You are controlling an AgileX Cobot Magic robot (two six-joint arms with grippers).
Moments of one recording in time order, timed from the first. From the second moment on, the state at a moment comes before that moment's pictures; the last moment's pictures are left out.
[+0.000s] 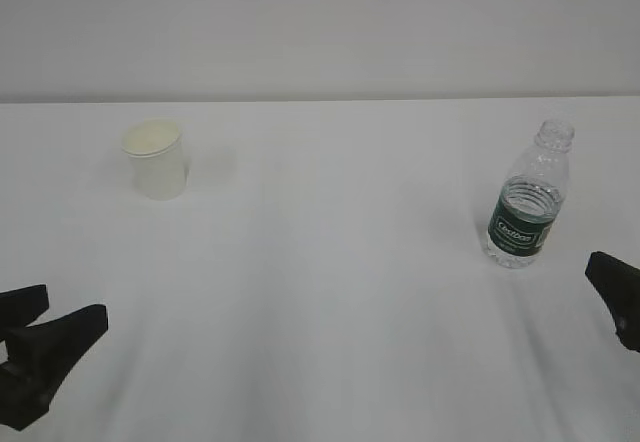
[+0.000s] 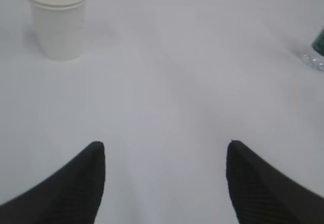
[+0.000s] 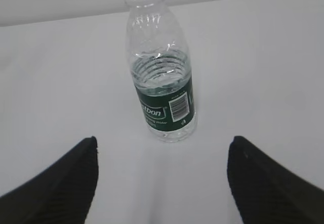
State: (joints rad) left arm -0.46 1.29 -0.01 0.06 -0.86 -0.23; right arm 0.08 1.25 -0.04 -0.12 -0.78 0.17
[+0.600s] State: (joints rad) left arm -0.47 1.37 -0.01 -0.23 -1.06 -0.06; right arm 0.08 1.37 -0.02 -0.13 -0.96 0.11
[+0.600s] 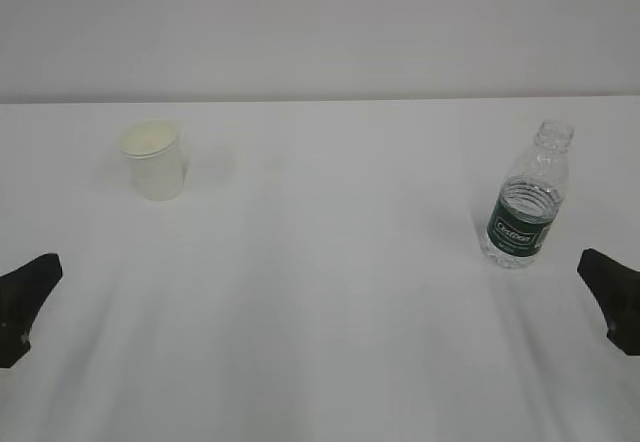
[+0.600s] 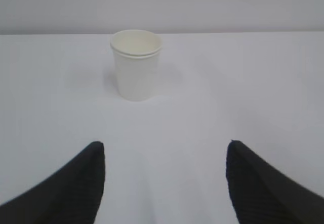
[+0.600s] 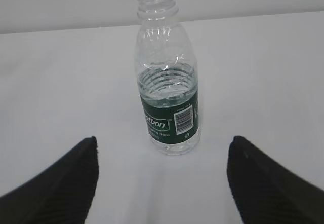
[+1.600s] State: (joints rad) left arm -0.47 1.74 -0.22 -0.29 -1.14 -0.03; right arm 0.08 1.68 -0.06 -0.03 -1.14 -0.12
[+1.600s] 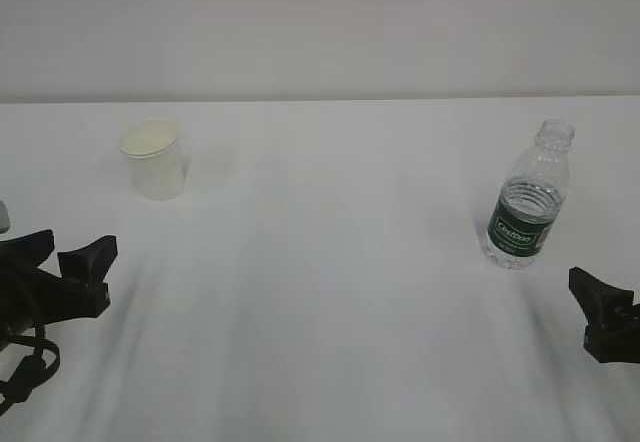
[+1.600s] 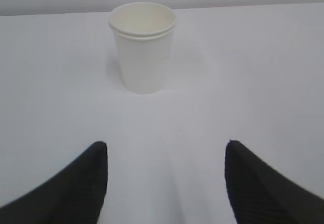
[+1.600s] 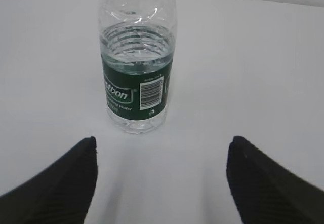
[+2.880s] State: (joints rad) left arm -0.47 1.74 -0.22 -0.23 -1.14 -0.03; right arm 0.08 1.97 -0.32 -0.10 -1.15 -0.05
